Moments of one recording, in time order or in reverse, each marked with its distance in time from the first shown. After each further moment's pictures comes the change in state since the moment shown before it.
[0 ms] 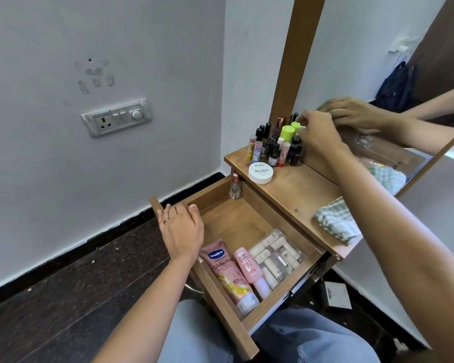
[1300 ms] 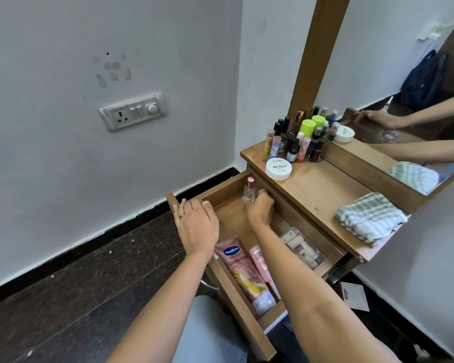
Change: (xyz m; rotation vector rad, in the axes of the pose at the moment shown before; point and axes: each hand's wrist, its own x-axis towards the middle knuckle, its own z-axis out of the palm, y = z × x) left_hand 0.002 -0.004 0.006 0.024 0.006 -0.010; right_hand -0.148 -0.075 0.202 0.489 -0.144 0.509
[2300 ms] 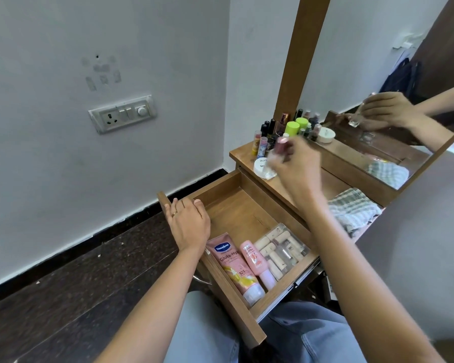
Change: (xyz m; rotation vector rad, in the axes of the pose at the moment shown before) left_hand -0.002 0.003 -0.002 -0.027 0.006 -0.006; right_hand -0.034 -0.086 -0.166 0.003 0.138 -0.453
